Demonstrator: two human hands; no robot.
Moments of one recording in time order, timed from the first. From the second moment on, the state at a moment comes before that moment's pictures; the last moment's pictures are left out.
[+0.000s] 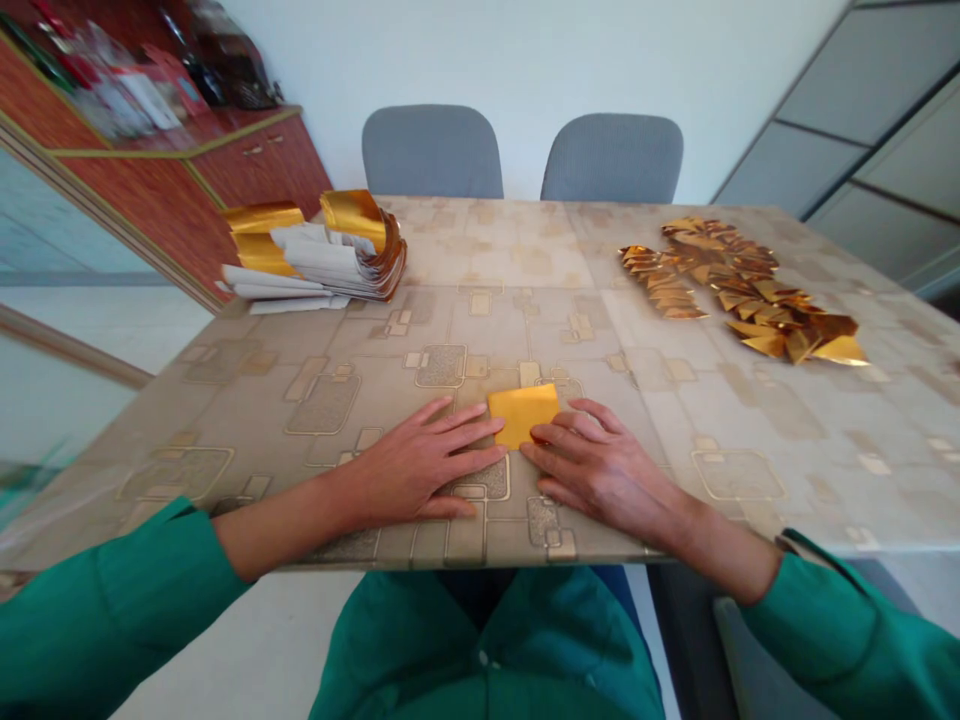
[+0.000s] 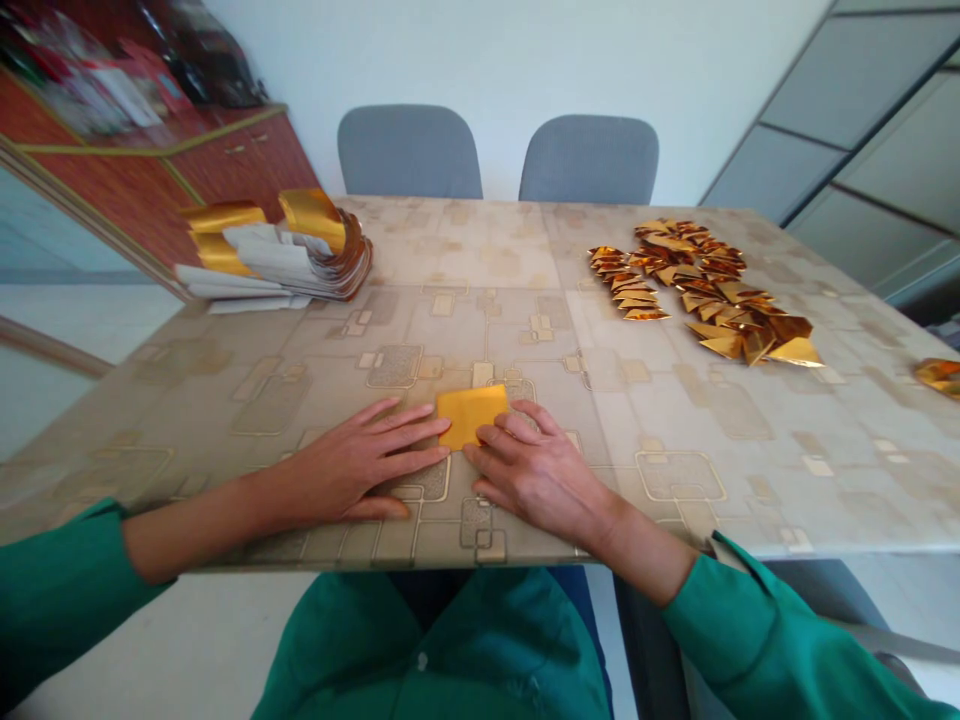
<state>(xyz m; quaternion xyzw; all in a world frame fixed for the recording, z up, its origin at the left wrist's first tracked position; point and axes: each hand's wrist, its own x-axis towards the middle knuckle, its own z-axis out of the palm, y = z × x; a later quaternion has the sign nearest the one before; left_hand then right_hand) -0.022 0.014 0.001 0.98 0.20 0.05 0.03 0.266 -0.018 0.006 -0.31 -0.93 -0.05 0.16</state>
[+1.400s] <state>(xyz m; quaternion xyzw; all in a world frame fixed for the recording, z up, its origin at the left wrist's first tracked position) 0.027 0.023 -0.003 0.90 0.34 0.25 0.08 0.277 0.037 0.005 -0.33 -0.89 0.23 0.23</state>
